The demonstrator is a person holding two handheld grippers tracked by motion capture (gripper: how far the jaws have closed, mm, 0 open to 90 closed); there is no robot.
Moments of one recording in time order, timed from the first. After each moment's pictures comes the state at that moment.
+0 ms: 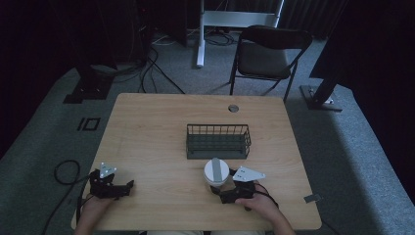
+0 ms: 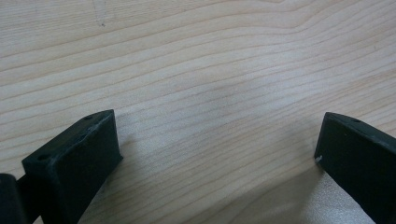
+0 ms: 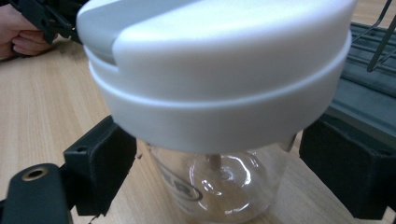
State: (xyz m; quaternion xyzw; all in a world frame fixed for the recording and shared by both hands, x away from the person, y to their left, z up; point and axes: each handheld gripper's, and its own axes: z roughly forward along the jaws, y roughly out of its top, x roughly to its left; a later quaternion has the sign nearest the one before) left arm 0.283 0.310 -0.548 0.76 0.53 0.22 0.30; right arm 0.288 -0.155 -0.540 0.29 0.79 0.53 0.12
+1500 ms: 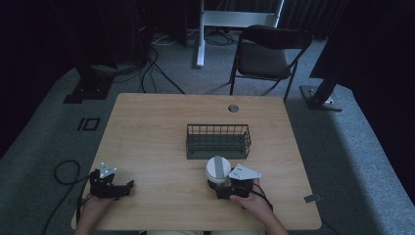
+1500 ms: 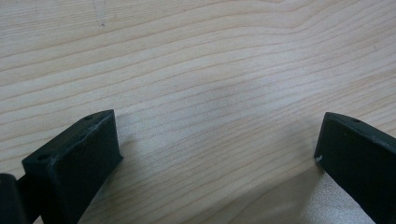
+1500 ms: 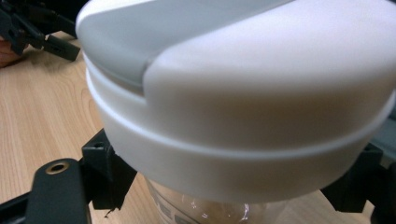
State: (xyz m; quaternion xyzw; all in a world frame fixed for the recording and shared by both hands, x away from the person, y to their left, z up) left arm 0.283 0.310 -0.548 0.76 0.53 0.22 0.30; right arm 0.289 -0.142 -0.533 0.32 0.78 0.52 0.15
